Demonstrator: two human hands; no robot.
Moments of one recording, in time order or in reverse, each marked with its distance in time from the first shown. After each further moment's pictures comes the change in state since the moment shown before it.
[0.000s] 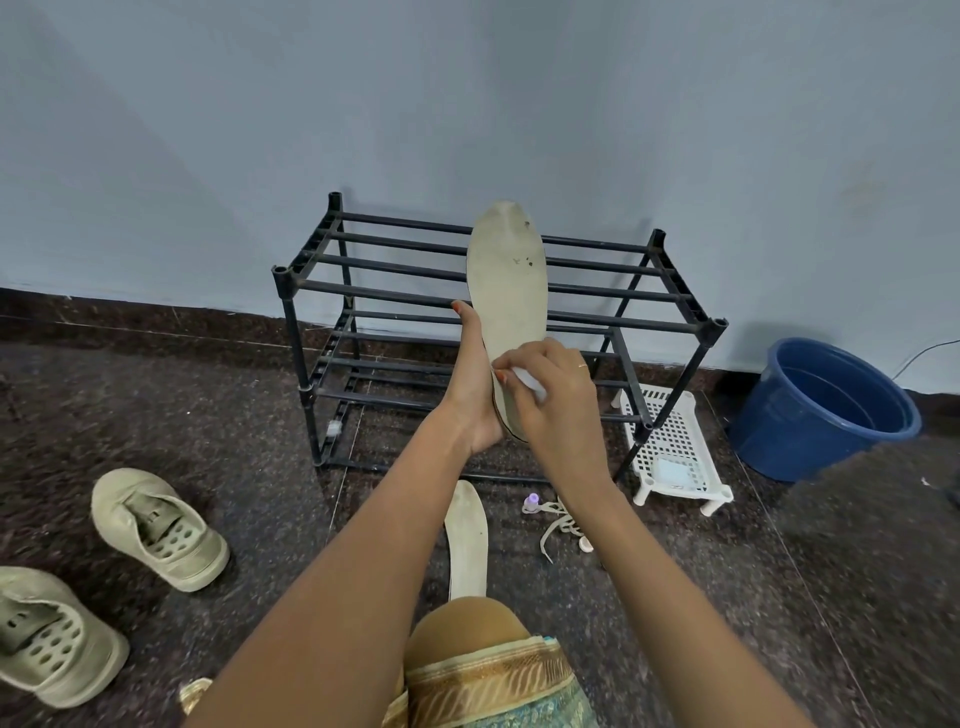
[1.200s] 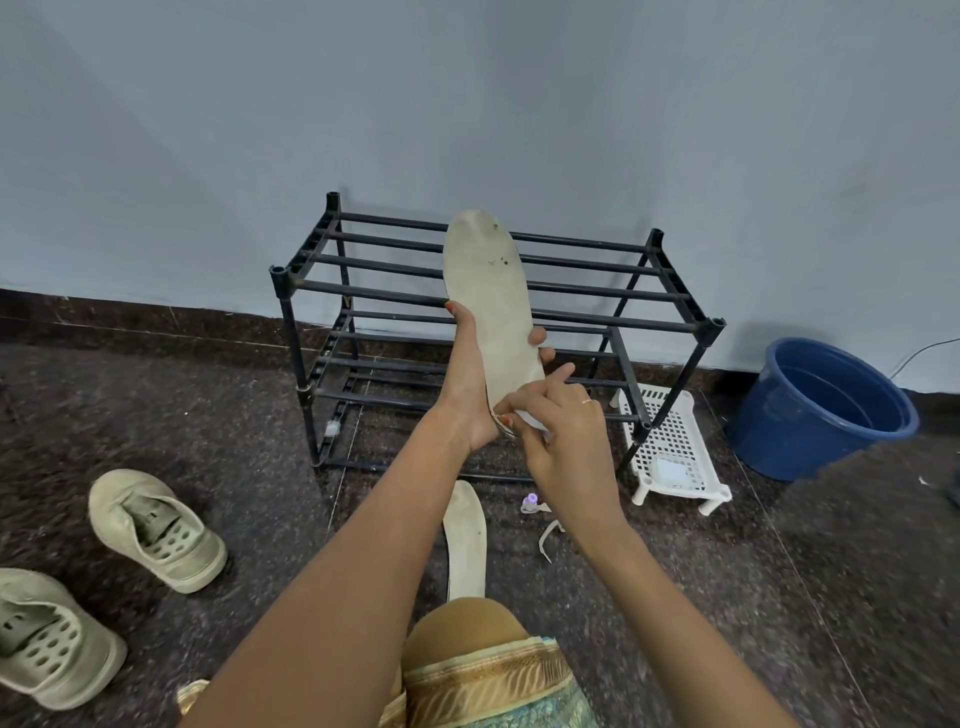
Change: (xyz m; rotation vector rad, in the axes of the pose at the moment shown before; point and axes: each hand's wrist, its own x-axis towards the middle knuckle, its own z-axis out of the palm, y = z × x) left_hand 0.002 0.002 0.003 -0.284 -0.144 0.017; right_hand -0.028 0.003 -0.010 -0.147 -0.059 -0.063
